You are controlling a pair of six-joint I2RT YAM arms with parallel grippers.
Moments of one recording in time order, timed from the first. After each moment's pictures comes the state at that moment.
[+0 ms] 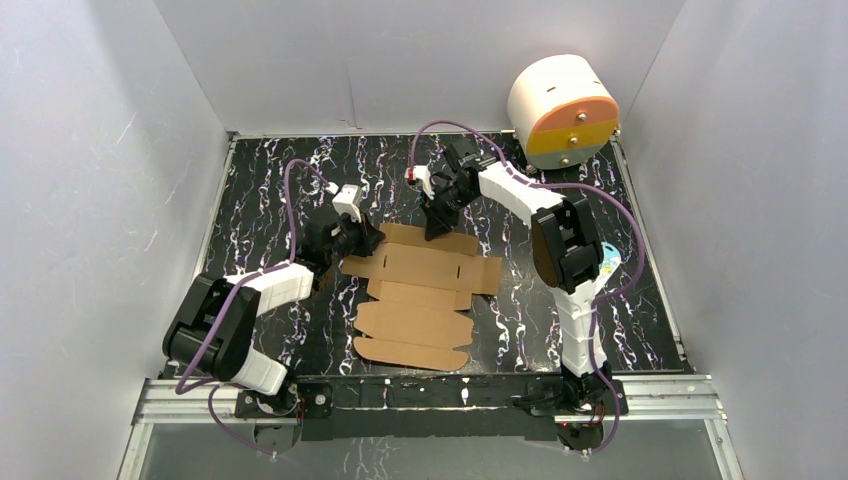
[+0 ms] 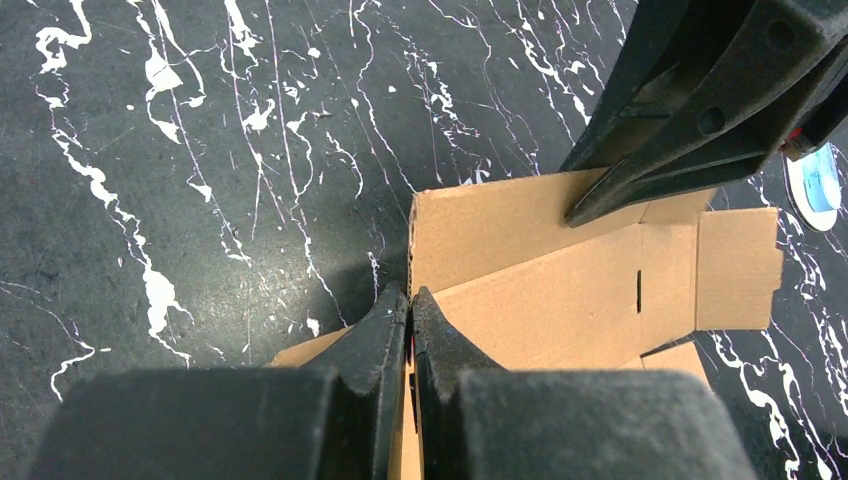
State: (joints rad) left arm -0.38 1.48 0.60 0.48 0.24 -0.32; right arm 0.53 2.17 1.79 -0.83 -0.79 -0.67
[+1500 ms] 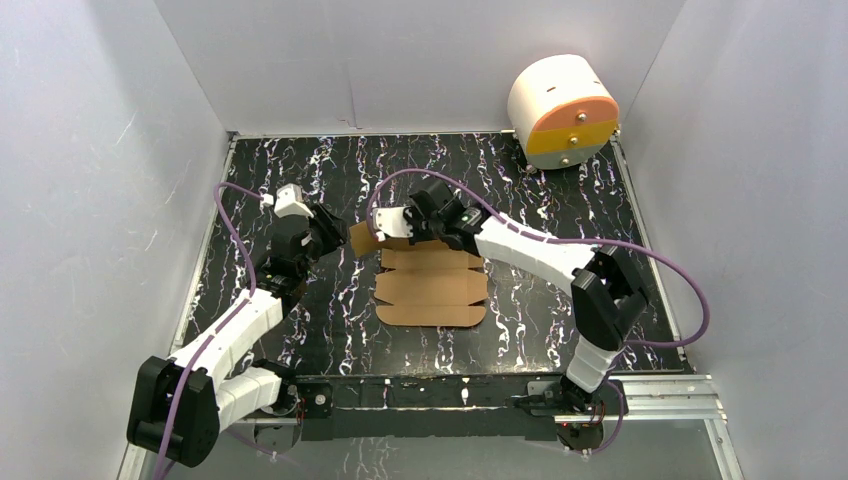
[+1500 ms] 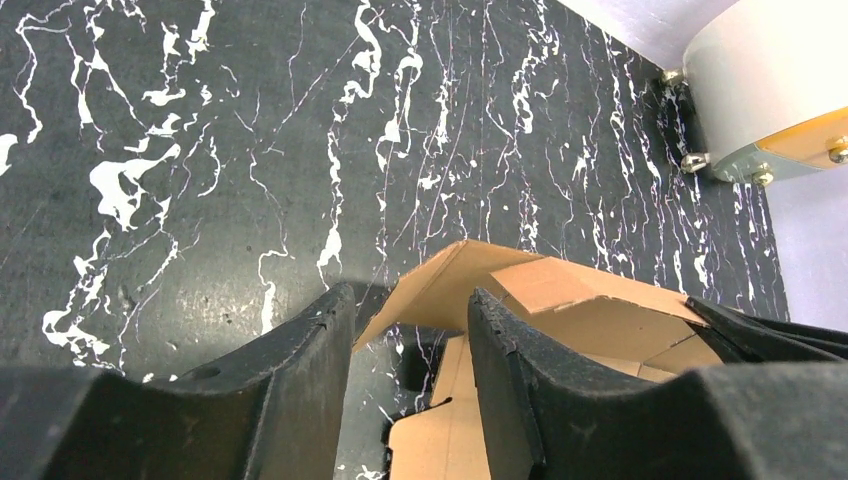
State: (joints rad) left arm -0.33 1.06 0.56 0.15 -0.17 -0.62; right arm 0.87 1.74 1.37 -0.42 0.12 -0.98
